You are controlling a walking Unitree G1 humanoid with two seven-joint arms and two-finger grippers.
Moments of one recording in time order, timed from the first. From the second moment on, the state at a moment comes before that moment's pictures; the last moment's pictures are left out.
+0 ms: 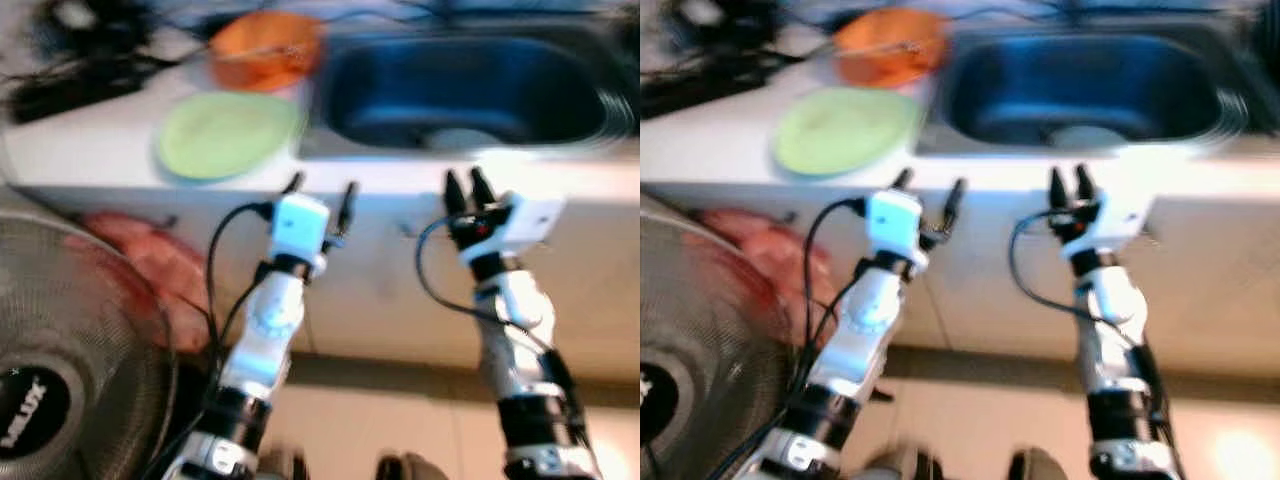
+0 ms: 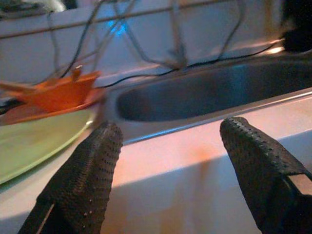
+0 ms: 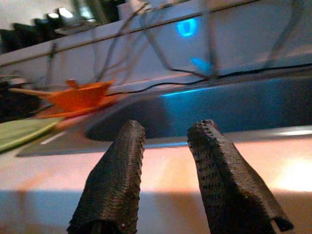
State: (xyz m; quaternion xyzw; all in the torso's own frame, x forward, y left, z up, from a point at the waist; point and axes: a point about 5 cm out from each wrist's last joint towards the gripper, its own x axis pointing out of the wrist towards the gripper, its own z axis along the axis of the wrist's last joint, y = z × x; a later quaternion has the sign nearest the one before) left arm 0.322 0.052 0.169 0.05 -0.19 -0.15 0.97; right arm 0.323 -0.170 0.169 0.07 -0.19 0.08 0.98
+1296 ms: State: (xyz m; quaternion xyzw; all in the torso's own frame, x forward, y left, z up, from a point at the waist) left arm 0.328 0.072 0.164 0.03 -0.17 -0.10 0.98; right arm 0.323 -0.157 0.168 0.07 -0.18 0.11 0.97
